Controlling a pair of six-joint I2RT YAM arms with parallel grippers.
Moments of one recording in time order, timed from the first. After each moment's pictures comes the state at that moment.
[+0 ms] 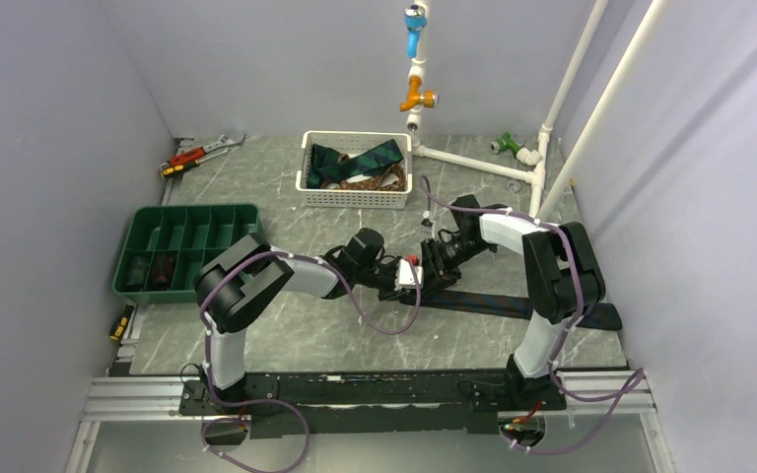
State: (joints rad) left arm -0.84 1.92 0.90 0.45 0.68 0.57; right arm 0.28 1.77 1.04 -0.75 -0.86 0.02
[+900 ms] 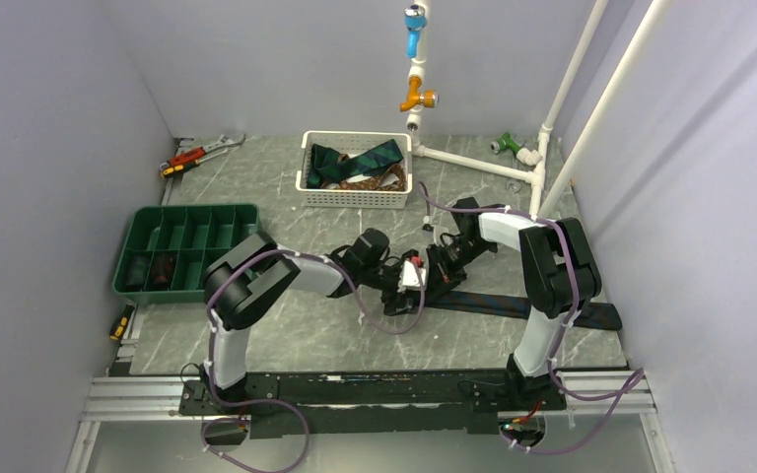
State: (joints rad) left arm -0.85 1.93 0.91 0.42 0.72 0.58; right arm 0.27 1.83 1.05 -0.80 -0.73 -0.09
